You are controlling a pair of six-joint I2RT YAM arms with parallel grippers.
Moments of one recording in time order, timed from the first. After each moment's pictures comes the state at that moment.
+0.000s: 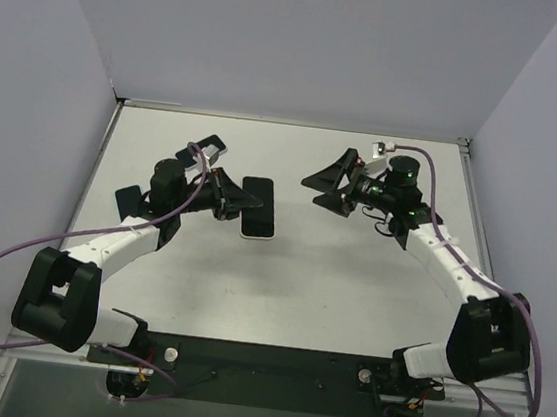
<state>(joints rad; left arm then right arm) -0.32 1.35 0.70 0.48 0.87 -1.38 0.32 1.47 0.93 0.19 -0.80 1.03</state>
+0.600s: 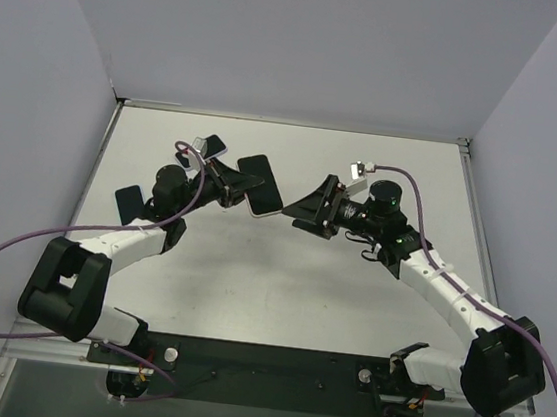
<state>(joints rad) -0.34 1.40 0.67 0.75 0.57 -1.50 0.48 1.24 0.79 0.15 -0.69 1.02</state>
